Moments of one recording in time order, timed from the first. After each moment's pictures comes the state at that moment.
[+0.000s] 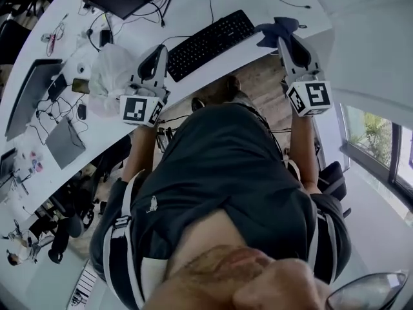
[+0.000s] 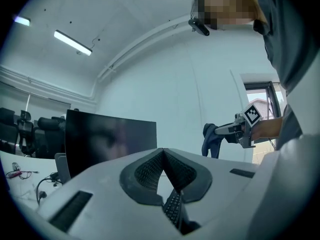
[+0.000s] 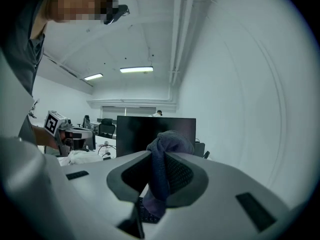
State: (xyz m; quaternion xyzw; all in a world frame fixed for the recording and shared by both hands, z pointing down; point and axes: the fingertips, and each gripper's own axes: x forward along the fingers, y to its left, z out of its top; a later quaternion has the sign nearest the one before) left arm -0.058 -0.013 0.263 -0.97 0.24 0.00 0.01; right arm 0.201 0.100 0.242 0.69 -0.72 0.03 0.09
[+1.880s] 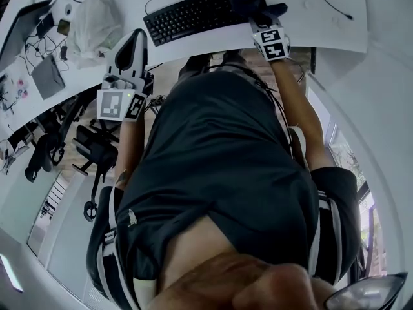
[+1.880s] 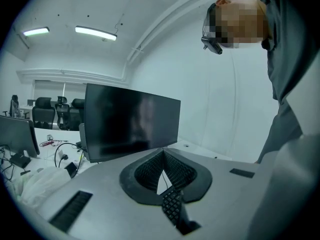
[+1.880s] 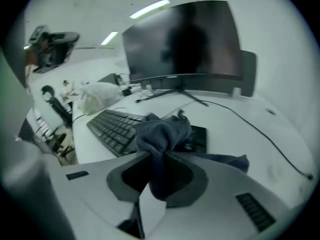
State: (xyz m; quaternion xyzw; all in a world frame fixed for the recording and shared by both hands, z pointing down) left arm -0.013 -0.033 0.322 -0.90 0.41 -0.11 -0.11; right arm 0.242 -0.008 0.618 0.47 -0.79 0.24 0.32
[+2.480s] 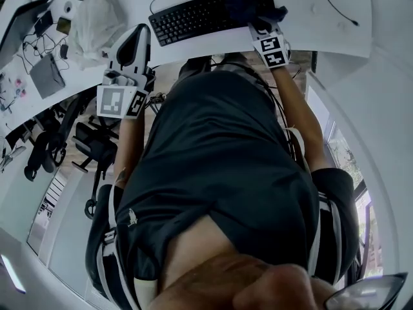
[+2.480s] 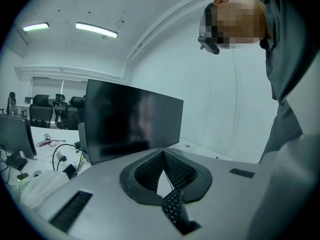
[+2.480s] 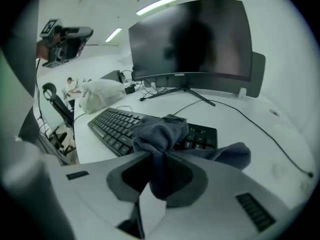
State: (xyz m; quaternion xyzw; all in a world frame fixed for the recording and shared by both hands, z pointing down) left arm -0.027 -0.062 0.329 -0.90 0.40 -0.10 -0.12; right arm 0.208 -0.003 0.617 0.44 -0.80 0.24 0.32
